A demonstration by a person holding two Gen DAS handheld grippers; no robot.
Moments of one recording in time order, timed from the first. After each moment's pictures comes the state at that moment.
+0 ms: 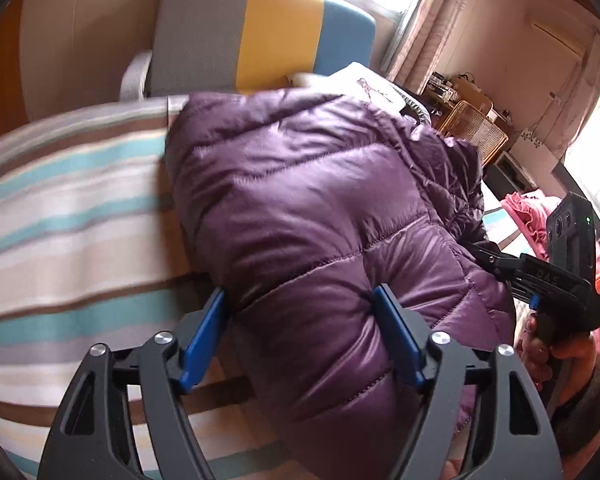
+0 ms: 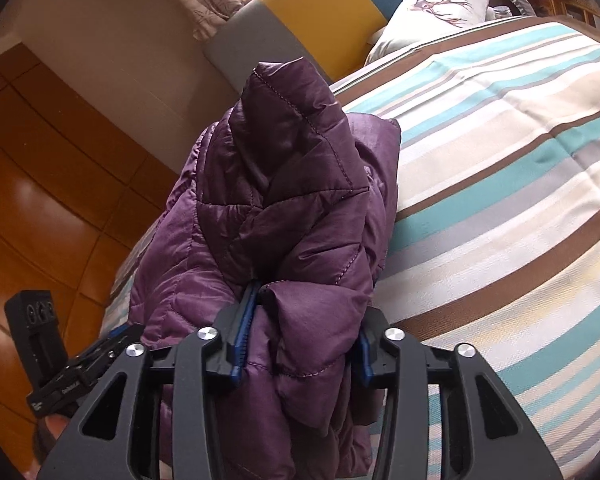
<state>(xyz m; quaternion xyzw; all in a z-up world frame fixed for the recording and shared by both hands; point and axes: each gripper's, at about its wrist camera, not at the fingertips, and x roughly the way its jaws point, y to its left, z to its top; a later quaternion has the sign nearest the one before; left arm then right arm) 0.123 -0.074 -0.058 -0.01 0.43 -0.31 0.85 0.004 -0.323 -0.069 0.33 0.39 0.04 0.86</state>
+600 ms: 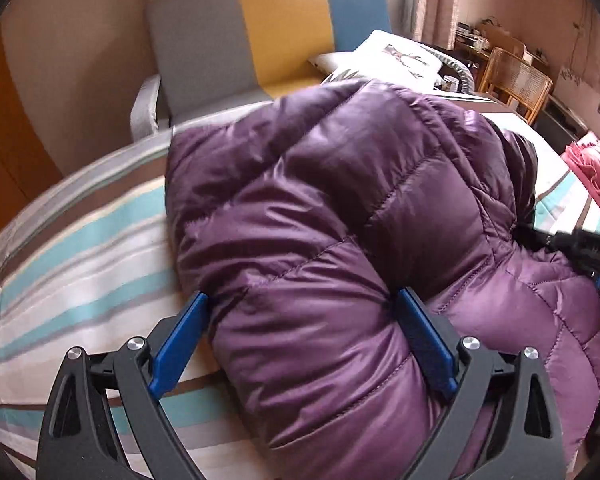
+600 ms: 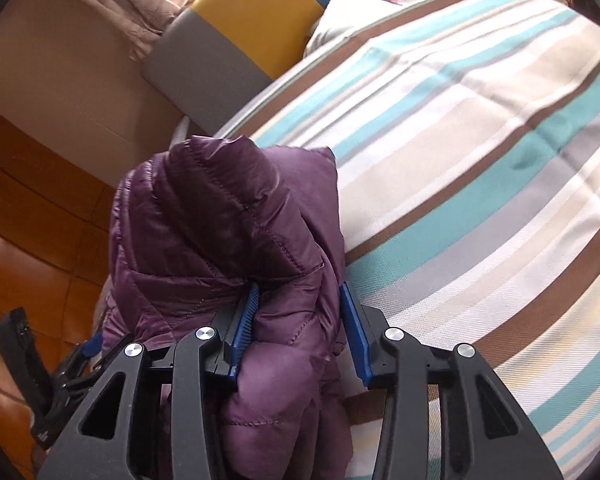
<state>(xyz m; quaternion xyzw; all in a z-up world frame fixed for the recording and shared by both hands) 0.176 -0.141 -0.067 0.11 0.44 -0.23 0.86 0.055 -0.366 -0.097 0.38 0.42 -0.04 0.83</state>
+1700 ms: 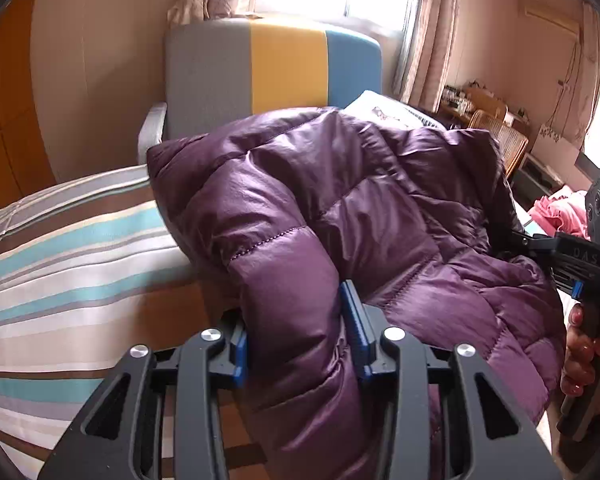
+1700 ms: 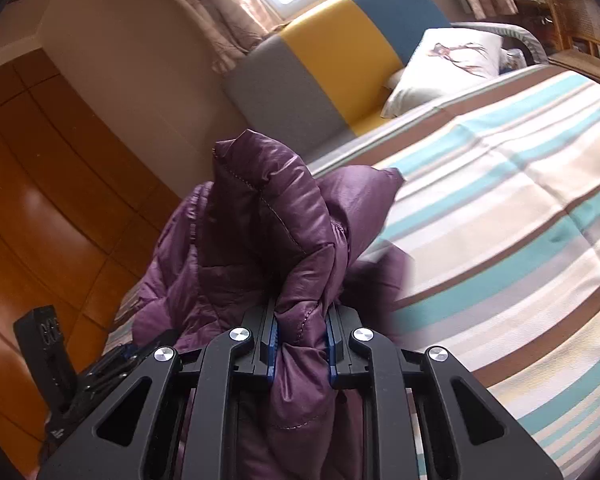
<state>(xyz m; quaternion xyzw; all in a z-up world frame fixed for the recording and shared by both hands) 0.124 -0.097 -0.033 0.03 0.35 -0.27 0.90 0.017 -0.309 0.000 0.30 0.33 0.04 0.90</state>
